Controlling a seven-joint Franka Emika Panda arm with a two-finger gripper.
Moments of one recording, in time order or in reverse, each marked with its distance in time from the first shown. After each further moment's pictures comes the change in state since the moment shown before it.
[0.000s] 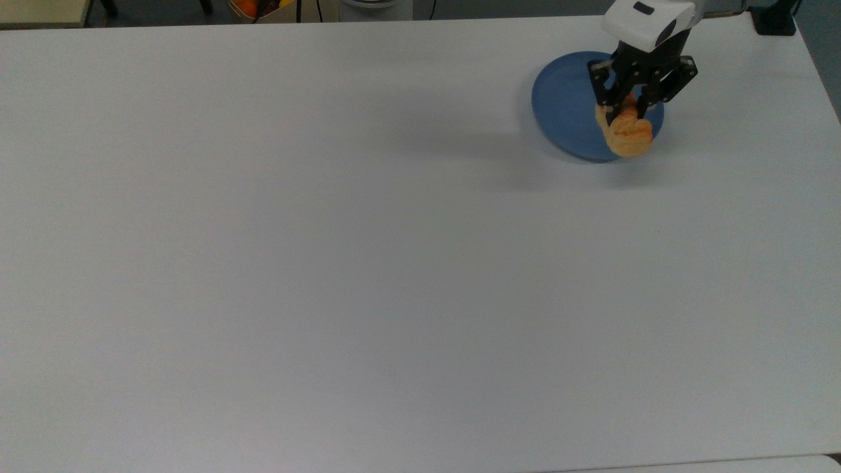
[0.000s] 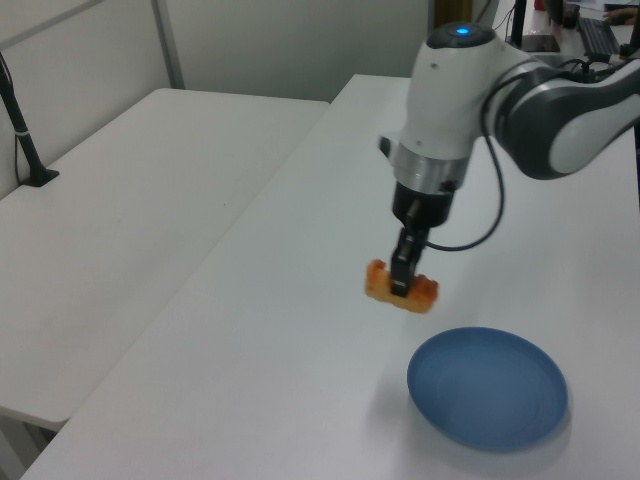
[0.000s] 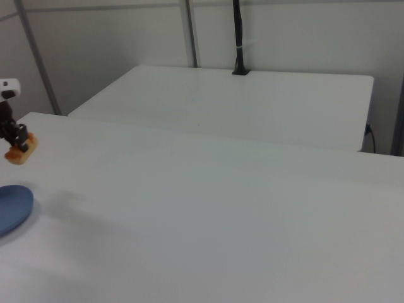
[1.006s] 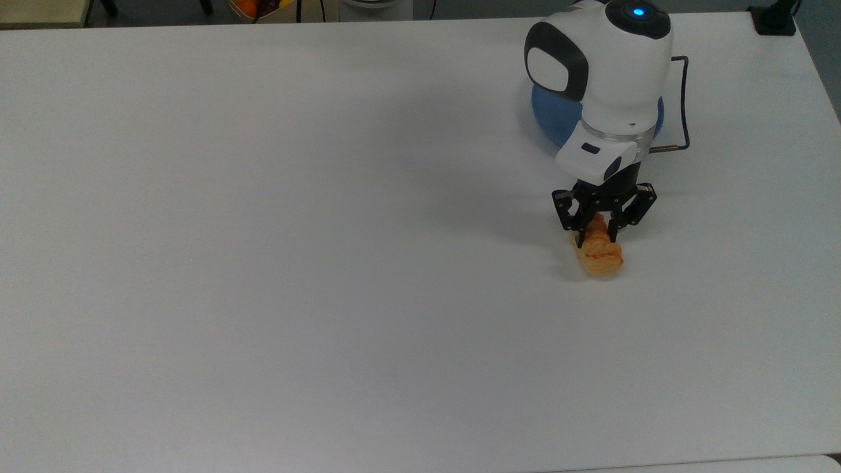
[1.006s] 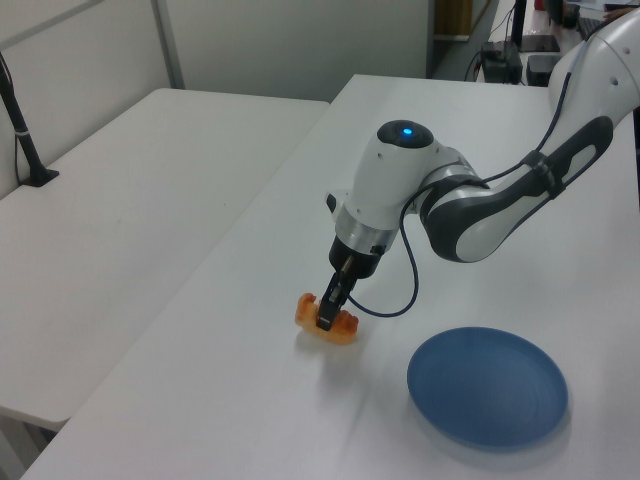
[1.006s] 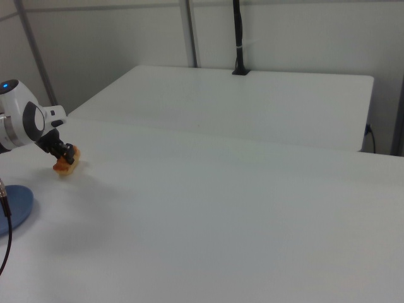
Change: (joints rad) arm -0.001 0.301 -0.108 0.089 -0.096 0.402 -0.024
